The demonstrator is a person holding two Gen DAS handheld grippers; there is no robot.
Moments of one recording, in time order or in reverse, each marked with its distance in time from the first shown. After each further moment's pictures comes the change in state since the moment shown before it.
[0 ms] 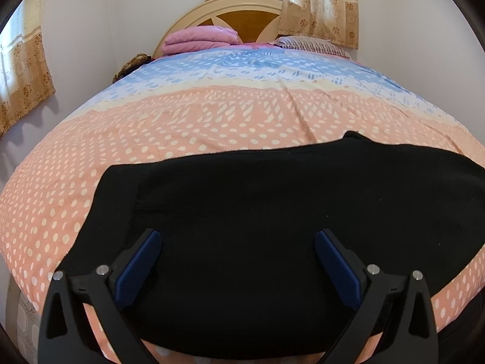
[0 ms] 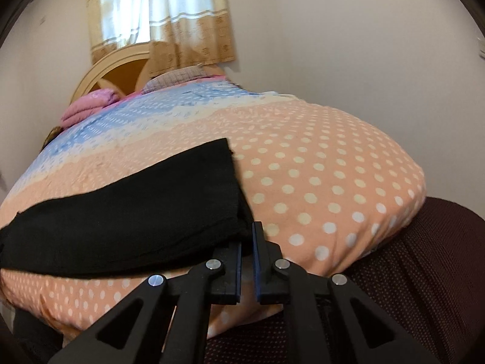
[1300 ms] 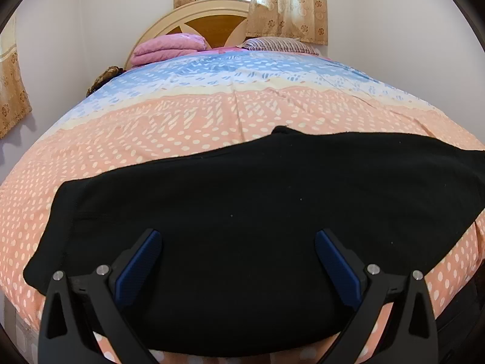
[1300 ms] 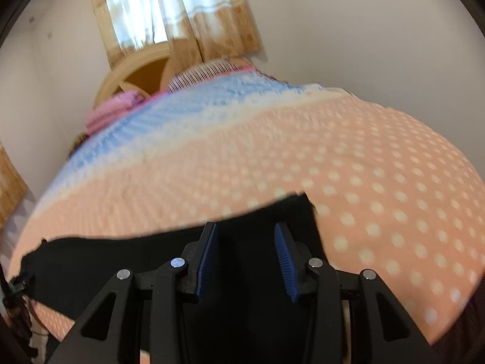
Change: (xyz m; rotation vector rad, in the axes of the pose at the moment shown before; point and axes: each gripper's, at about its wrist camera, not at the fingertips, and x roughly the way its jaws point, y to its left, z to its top) left arm -0.009 -0.055 -0.003 0.085 -0.022 -0.090; right arm 0.062 0.036 0.057 0.058 0.031 0.185
